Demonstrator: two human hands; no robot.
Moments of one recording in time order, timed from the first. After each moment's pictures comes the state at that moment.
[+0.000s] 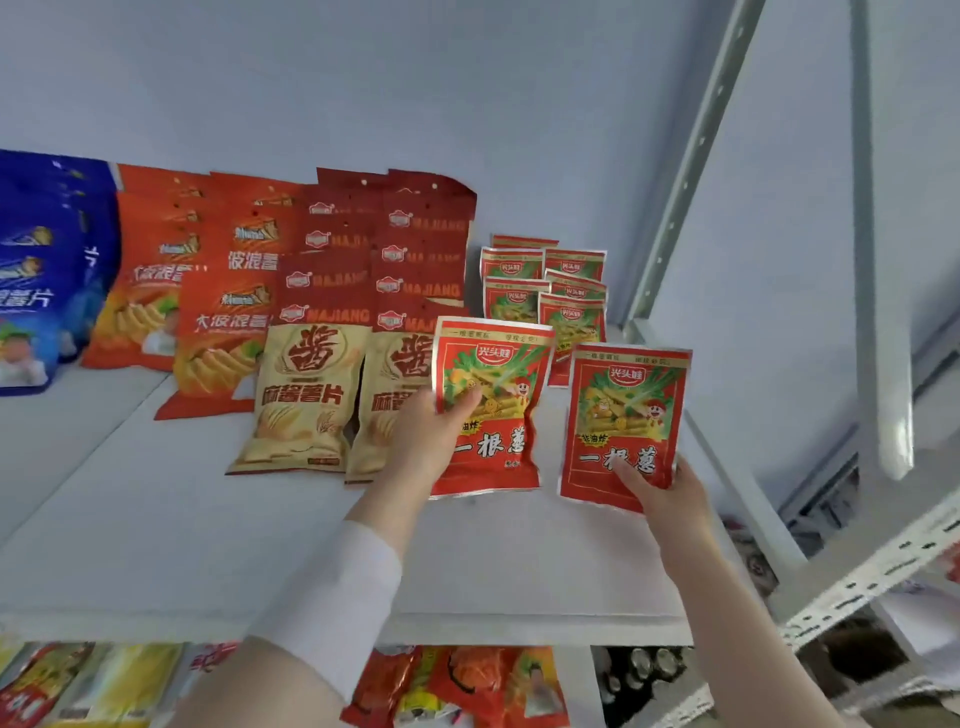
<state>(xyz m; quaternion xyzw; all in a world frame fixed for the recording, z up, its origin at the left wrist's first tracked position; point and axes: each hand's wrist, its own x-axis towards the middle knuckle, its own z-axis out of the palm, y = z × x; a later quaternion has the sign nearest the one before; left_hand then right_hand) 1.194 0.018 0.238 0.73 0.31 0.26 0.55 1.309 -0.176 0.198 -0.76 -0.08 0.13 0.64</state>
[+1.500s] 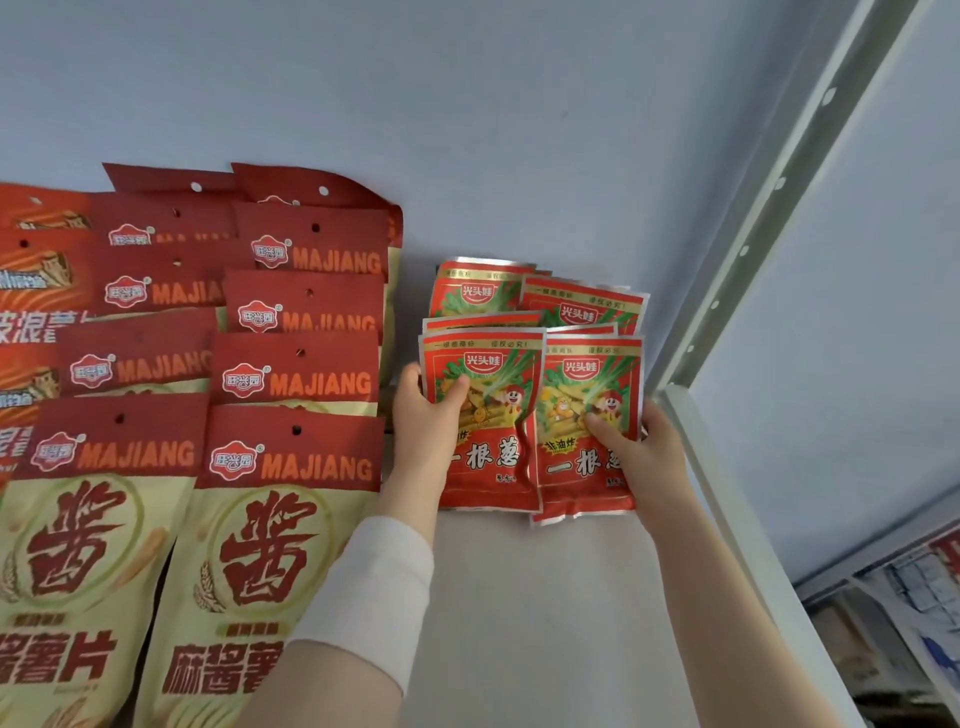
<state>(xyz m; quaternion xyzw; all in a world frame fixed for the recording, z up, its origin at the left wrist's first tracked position) 1.462 0.140 0.200 0.63 0.39 0.31 0.59 1.567 -0.021 0.187 -0.75 -0.10 0.17 0.63</state>
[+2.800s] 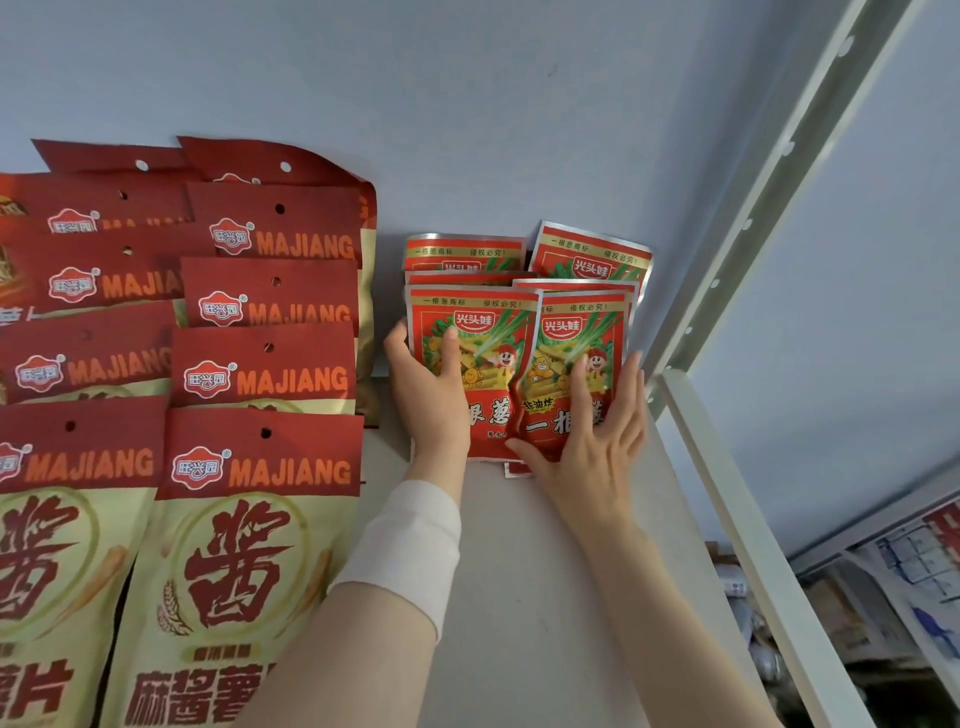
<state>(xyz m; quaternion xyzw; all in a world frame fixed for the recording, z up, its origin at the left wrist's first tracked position) 1.500 0.139 0.190 0.64 0.41 0.43 0.50 1.553 0.012 0.134 -0.88 -0.30 -0.21 0.30</state>
